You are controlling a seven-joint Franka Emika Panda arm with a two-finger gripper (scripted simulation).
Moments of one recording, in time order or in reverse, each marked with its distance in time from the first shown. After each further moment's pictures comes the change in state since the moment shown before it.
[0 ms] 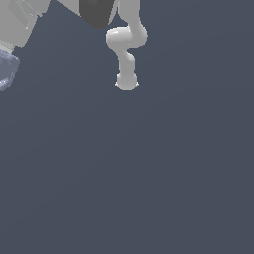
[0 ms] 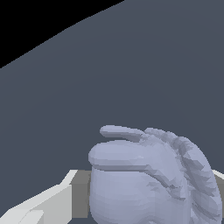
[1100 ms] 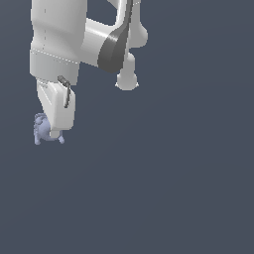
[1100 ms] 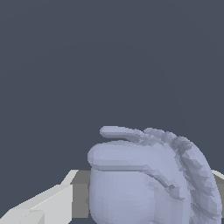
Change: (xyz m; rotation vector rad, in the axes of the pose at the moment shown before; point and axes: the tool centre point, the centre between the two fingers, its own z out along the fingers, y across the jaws) arm -0.120 0.021 0.095 -0.027 -0.253 -0.199
